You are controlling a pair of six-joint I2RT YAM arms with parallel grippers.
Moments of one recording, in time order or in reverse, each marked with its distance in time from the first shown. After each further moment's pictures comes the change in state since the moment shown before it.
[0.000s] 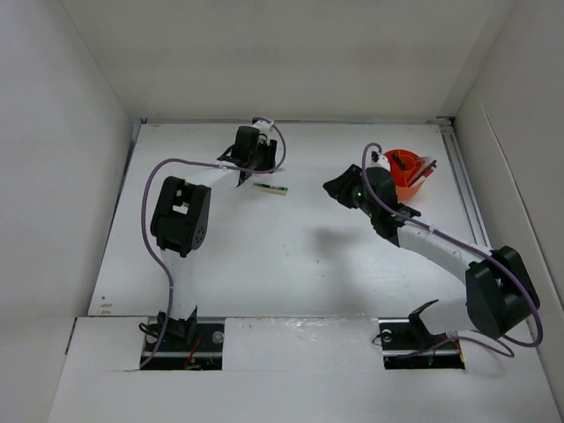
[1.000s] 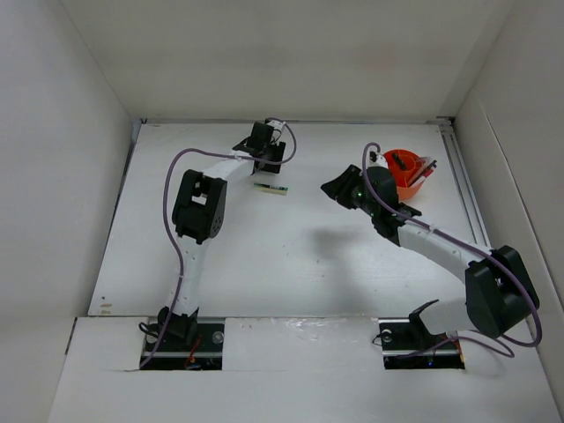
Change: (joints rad) left arm -0.029 0.247 0.346 -0.283 -0.093 0.054; right arm -0.014 0.003 -0.001 0.002 -0.079 0.002
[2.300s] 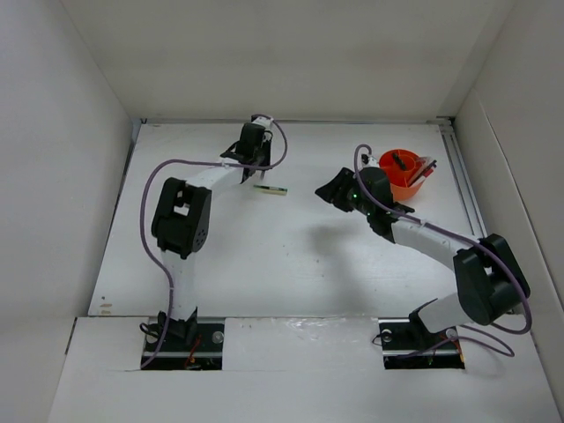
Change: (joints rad) left arm -0.004 -0.225 -0.265 0.152 -0.053 -0.121; right arm -0.005 0.082 0.001 0.033 -0.086 -0.018
